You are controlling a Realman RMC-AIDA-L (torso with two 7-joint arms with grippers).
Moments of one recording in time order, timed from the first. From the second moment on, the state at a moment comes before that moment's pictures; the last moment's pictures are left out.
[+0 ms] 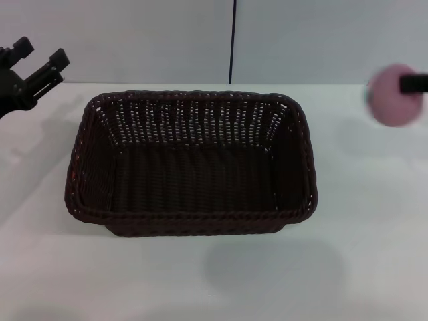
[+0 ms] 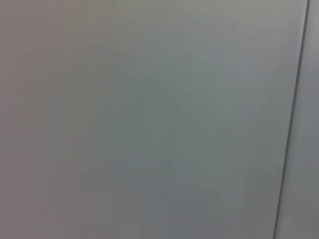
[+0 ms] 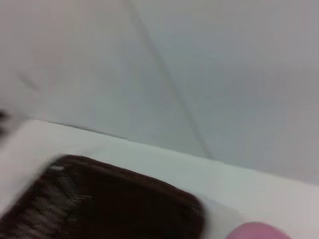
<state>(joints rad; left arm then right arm) -0.15 -2.06 1.07 0.77 1.07 1.20 -1.13 0.44 2.07 -0.77 -1.60 -2.18 -1.78 2.48</state>
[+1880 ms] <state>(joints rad) -0.13 -2.06 0.47 0.37 1.05 1.53 -0.83 0.34 2.07 -0.90 -0.34 -0.80 -1.40 0.88</state>
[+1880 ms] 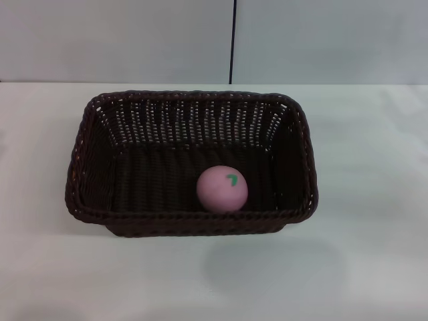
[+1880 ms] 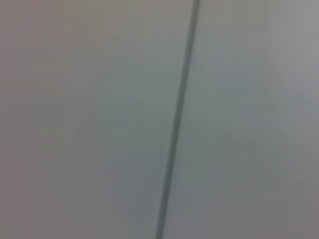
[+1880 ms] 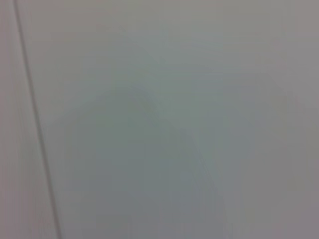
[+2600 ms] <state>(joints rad) -0.11 -2.06 0.46 0.35 1.07 1.34 -0.79 0.36 2.06 -0.90 -0.34 -0.88 -1.31 0.81</state>
